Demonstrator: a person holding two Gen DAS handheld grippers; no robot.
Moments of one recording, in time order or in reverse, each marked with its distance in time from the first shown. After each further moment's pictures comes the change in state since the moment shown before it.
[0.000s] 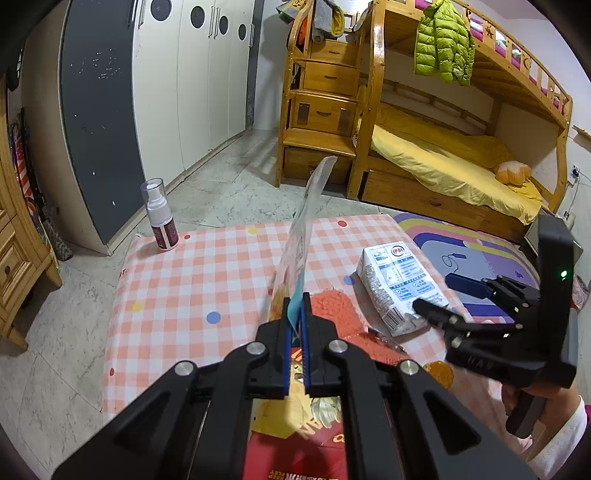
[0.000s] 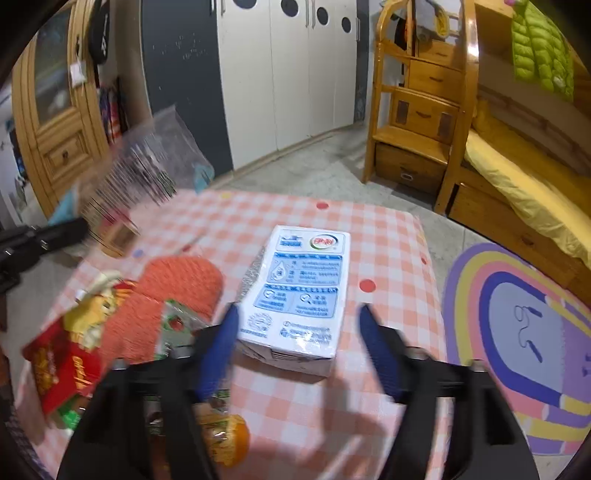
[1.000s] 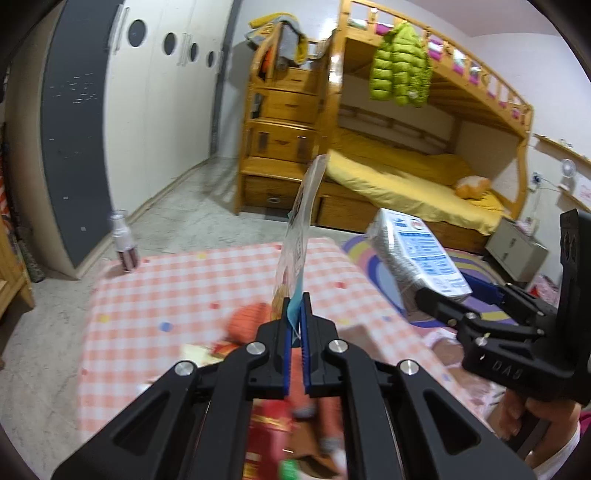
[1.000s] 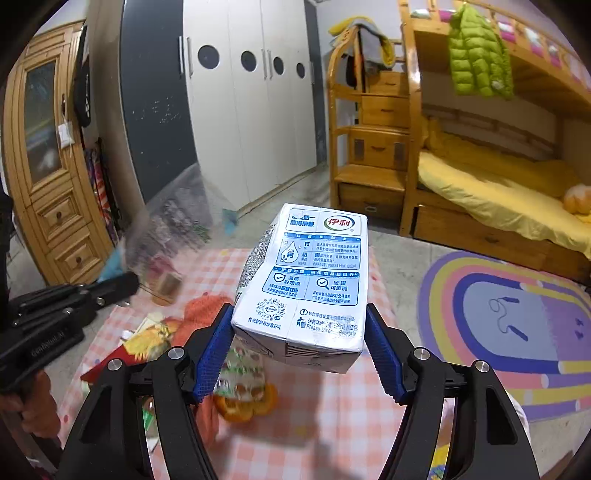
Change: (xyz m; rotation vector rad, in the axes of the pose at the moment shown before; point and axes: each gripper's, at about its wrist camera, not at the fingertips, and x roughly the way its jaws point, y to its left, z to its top) left arm -0.051 -0.050 -0.015 0.050 -0.119 -0.177; right arm -0.121 0.005 -0.029 0.154 -0.192 -0.087
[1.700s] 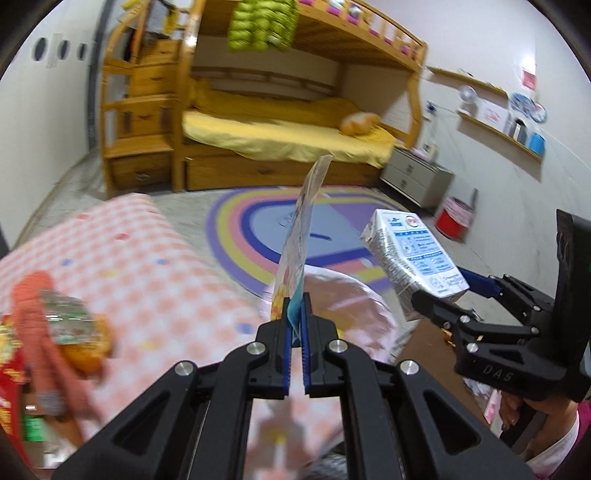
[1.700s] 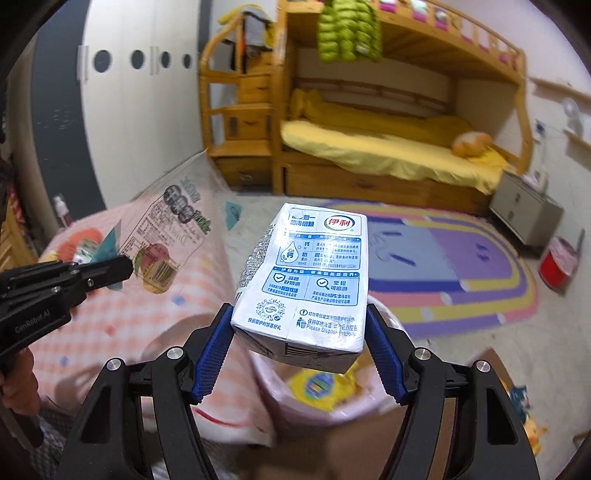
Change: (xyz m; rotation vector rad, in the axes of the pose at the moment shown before) left arm 0.045 -0.190 -0.069 0.226 0.164 -0.375; right arm -0.118 -0.143 -0.123 0.183 0.083 -0.391
